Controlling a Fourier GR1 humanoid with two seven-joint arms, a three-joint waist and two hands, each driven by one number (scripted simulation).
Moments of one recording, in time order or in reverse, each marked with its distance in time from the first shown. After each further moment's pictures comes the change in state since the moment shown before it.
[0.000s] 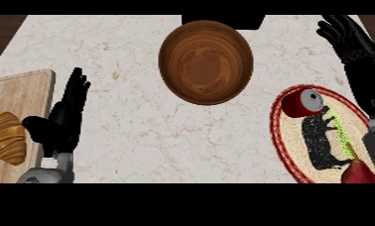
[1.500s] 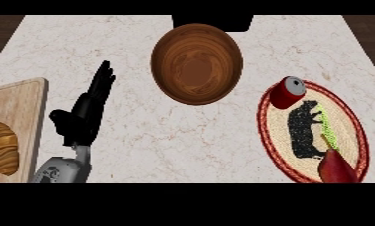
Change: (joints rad) left arm -0.075 -0.048 -0.063 0.025 -0.025 -0.099 0.009; right arm 1.126 0.164 -0.403 -0.387 -0.023 0.054 -0.832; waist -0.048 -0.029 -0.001
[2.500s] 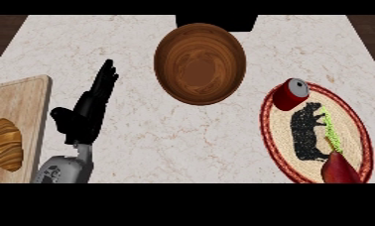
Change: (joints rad) left arm -0.007 -0.031 0.022 -0.020 -0.033 -0.038 0.033; right arm -0.103 -0.058 0.008 0.127 0.234 0.159 0.329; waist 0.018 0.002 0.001
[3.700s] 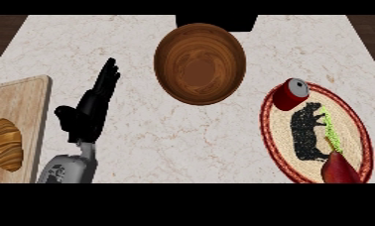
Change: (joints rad) left arm -0.007 -0.059 0.044 -0.001 -0.064 -0.037 0.013; right arm -0.161 0.214 -0.075 0.181 0.036 0.271 -0.080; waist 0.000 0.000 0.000
